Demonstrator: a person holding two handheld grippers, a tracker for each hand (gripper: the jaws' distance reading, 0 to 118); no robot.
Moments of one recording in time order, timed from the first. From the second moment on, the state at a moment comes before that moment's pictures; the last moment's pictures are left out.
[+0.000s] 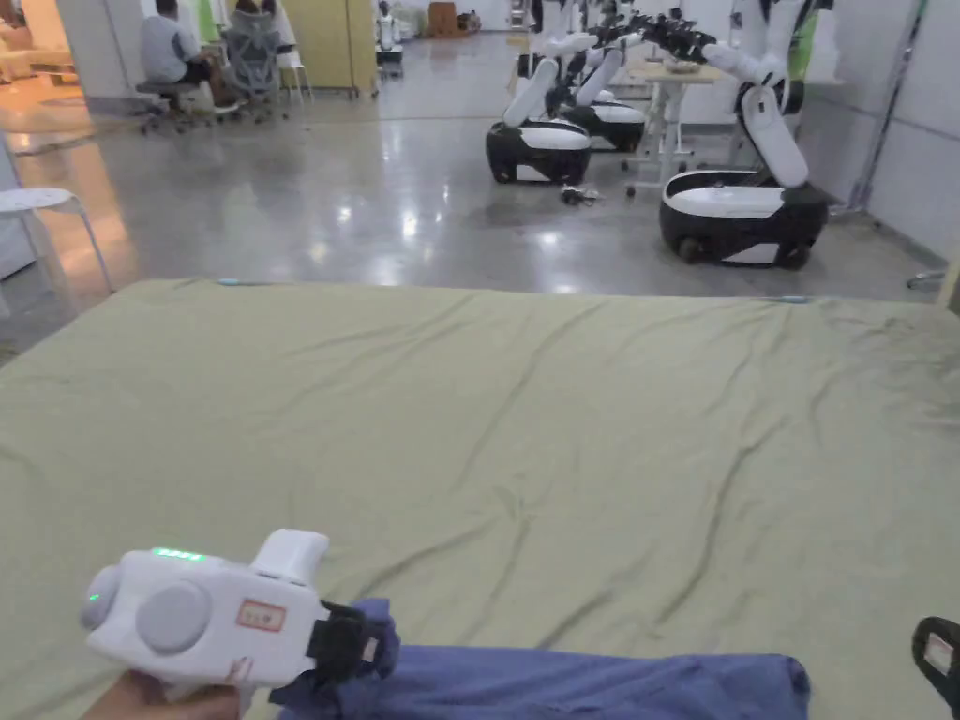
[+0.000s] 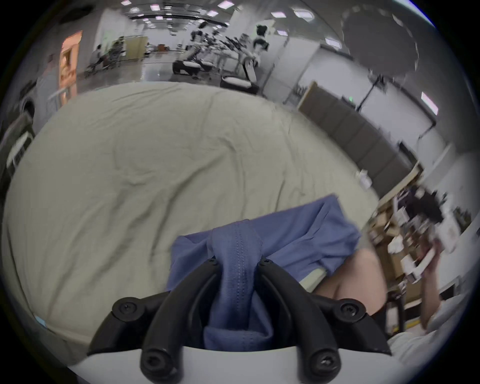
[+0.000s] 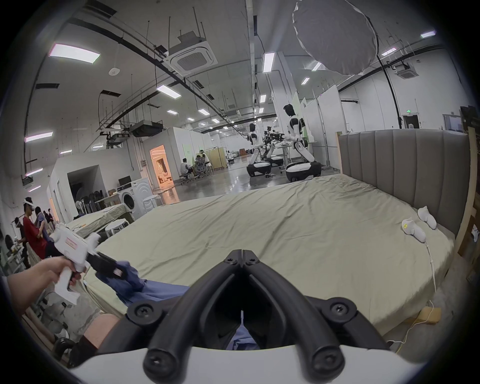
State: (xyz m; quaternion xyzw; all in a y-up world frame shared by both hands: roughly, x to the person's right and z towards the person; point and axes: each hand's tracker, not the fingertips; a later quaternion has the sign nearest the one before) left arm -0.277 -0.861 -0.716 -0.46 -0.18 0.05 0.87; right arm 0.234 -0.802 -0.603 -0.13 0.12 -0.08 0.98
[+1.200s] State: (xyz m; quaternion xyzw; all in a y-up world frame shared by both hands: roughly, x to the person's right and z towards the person) left arm -0.289 -0.879 -0.676 -0.41 -0.11 0.10 0.90; right arm 0.227 -0.809 -0.599 -0.16 0.14 -0.10 0.97
